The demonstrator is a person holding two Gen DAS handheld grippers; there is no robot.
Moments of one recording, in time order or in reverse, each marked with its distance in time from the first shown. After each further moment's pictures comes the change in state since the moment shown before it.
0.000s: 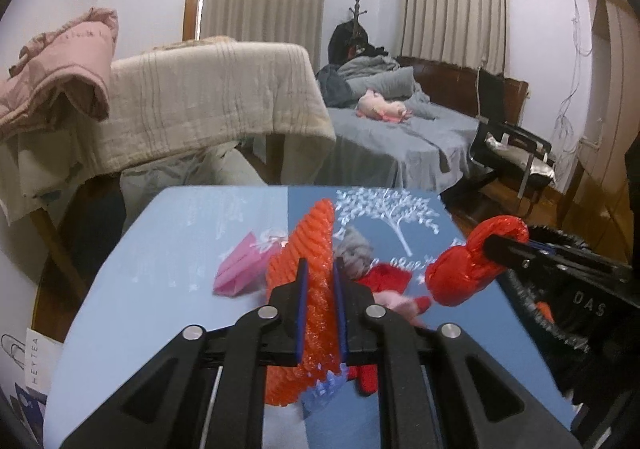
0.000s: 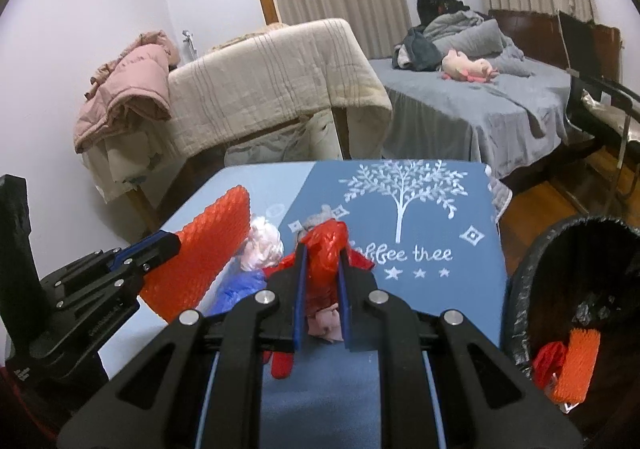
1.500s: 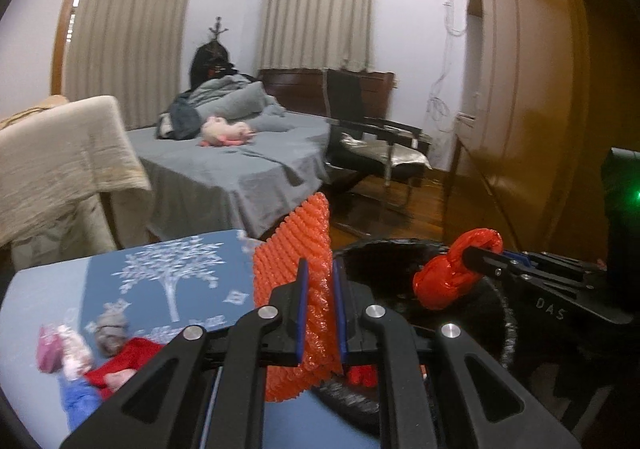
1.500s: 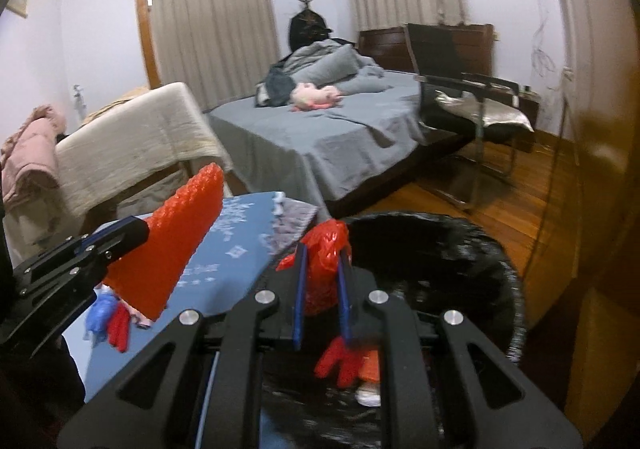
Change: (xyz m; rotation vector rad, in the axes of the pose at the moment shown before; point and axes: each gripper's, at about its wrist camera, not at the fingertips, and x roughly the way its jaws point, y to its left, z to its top) left arm 0.013 -0.228 0.030 0.225 -0.046 -0.443; right arm -0.152 -0.175 -0.030 0.182 -0.125 -0.420
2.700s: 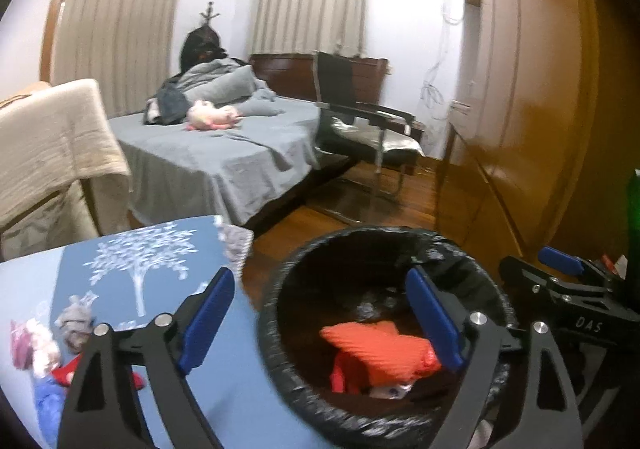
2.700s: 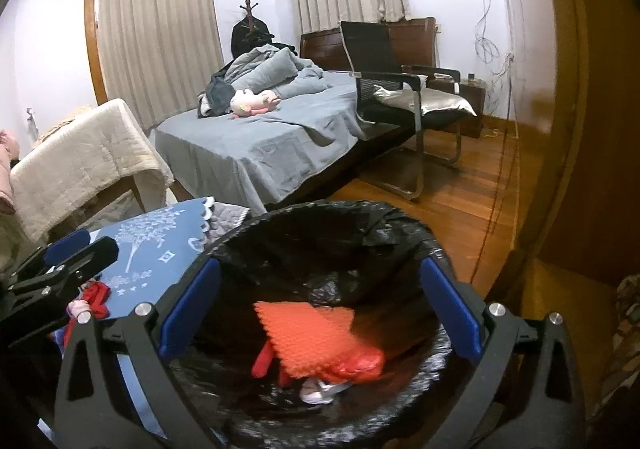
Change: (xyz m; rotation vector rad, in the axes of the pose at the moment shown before) left arm 0.031 0.001 -0.006 -0.022 0.046 0.003; right arm 0.001 -0.053 -0.021 0.095 -0.019 -0.157
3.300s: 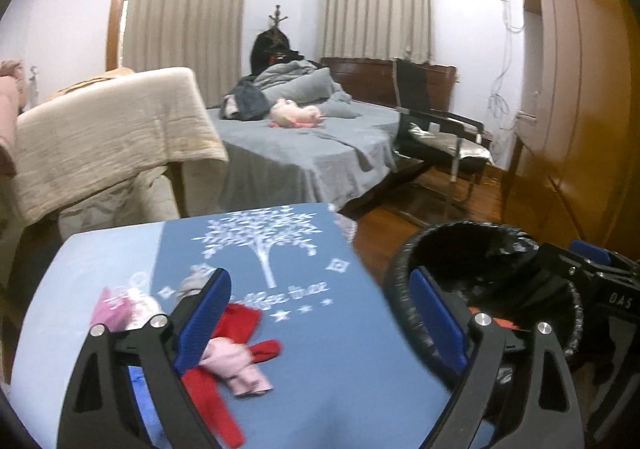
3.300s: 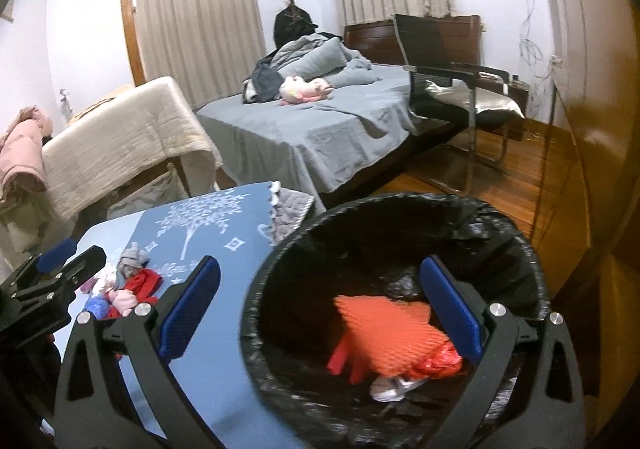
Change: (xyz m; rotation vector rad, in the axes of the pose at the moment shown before) left arm -0.058 0.093 -0.029 -0.069 -0.012 0.239; right arm 0.013 0.088 -0.005 -0.068 0.033 0.132
